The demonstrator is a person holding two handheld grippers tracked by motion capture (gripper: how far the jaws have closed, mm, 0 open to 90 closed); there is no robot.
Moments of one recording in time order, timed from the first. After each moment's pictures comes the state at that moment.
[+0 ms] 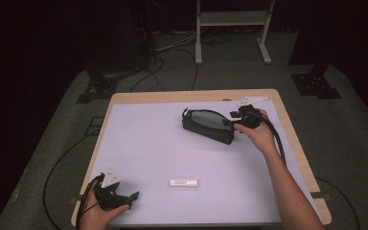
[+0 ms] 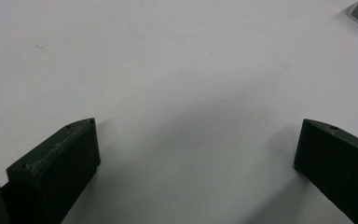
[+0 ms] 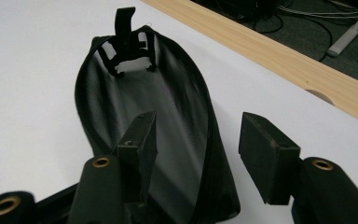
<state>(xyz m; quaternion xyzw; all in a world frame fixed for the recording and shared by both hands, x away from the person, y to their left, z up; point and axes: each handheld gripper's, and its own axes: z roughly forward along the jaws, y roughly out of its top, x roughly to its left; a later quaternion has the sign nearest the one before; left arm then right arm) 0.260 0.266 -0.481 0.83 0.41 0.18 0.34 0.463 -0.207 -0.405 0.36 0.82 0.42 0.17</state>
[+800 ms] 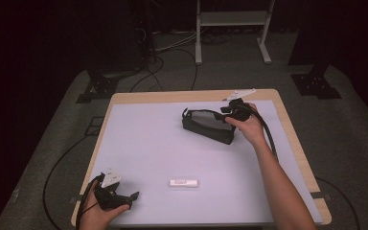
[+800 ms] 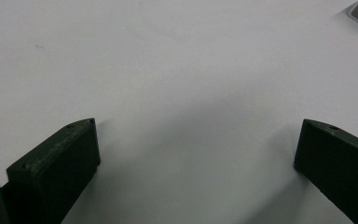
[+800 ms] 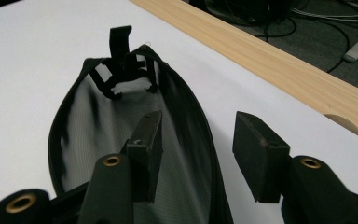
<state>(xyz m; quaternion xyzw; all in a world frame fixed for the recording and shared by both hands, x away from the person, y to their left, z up) 0.260 0.265 -0.481 0.82 0.41 0.18 0.34 0.497 -0.183 -0.411 0.35 0.82 0.43 0.15</state>
